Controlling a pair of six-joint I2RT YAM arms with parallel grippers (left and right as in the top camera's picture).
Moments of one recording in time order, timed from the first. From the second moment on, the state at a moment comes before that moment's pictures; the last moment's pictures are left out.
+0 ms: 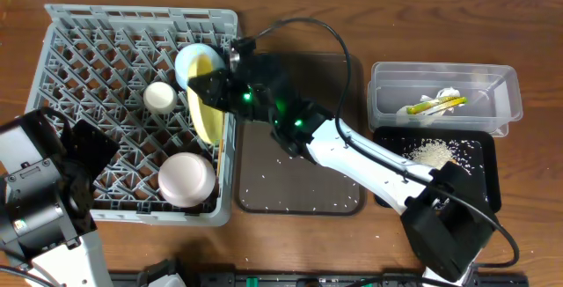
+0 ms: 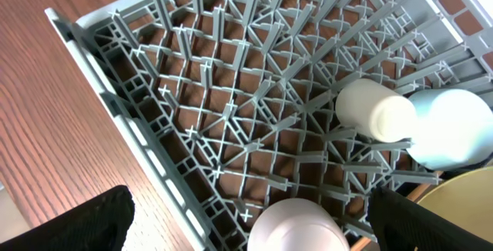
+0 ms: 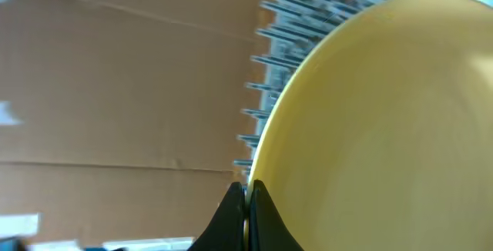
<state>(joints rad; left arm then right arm) 0.46 0.98 1.25 -1.19 -0.14 -0.46 0.84 1.90 1.41 0.23 -0.32 1.23</state>
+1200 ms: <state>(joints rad) 0.46 0.98 1.25 -1.19 -0.14 -0.46 0.64 1.64 1.46 -0.55 -0.19 0.72</state>
